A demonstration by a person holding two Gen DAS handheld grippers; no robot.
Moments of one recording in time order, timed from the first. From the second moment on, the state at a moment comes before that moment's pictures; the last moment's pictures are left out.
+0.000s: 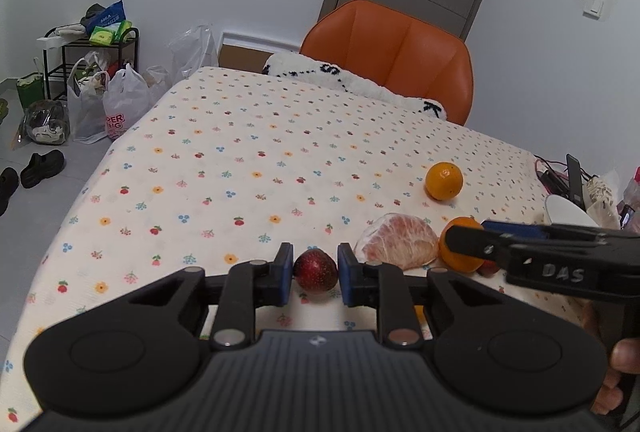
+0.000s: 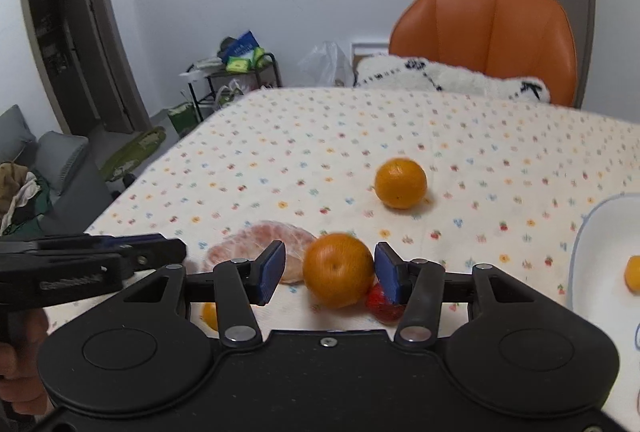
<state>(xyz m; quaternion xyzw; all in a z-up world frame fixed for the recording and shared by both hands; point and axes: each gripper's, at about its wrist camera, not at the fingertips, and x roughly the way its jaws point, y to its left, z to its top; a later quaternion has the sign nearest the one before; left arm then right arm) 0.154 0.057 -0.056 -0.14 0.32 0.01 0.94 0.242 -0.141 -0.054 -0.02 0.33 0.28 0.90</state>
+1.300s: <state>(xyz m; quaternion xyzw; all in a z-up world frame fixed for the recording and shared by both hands) 0.142 -0.034 -0.017 -0.09 0.28 -0.05 0.95 0.201 -0.247 -0.019 0.04 0.29 0.24 0.93</state>
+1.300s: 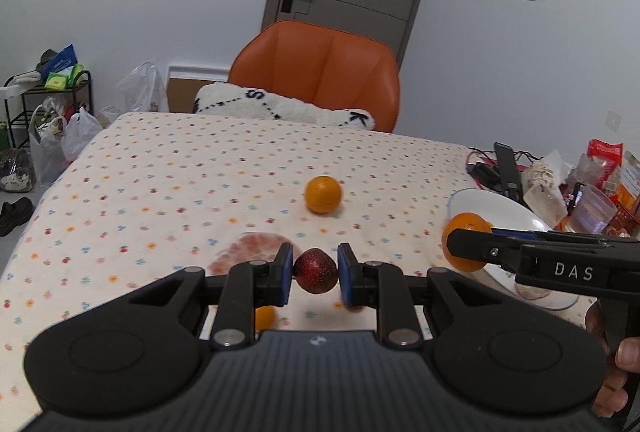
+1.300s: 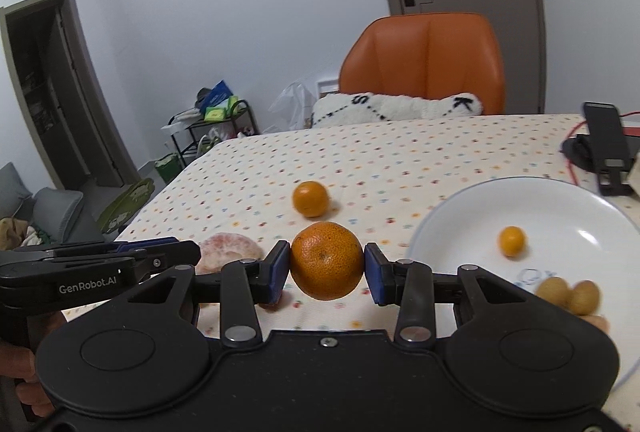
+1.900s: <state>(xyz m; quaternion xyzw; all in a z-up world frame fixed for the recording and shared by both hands) 0.146 -0.092 -0.010 -0.07 0.28 -0.09 0.95 0.188 -0.311 -0.019 0.06 0.27 0.20 0.94</state>
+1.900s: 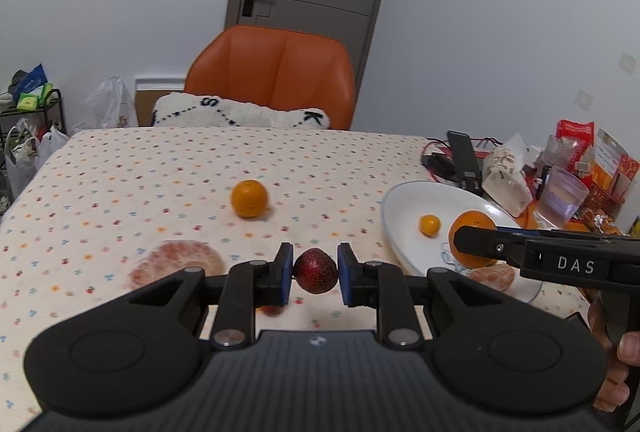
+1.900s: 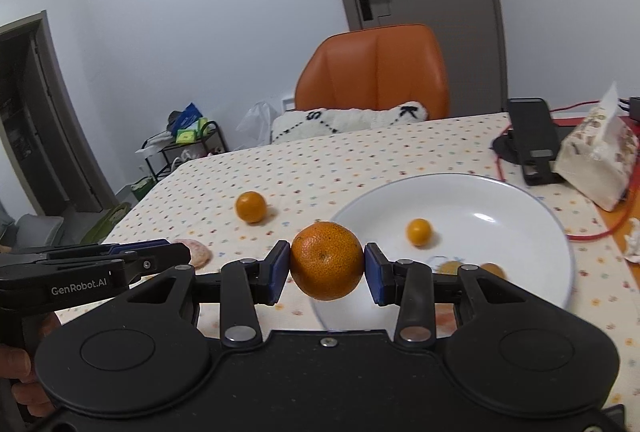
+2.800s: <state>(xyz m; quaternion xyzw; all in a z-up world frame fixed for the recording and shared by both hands) 0.175 -0.178 -0.021 -0.03 0.29 -0.15 0.94 0.189 -0.408 -0.041 0.11 0.27 0.10 0.95</state>
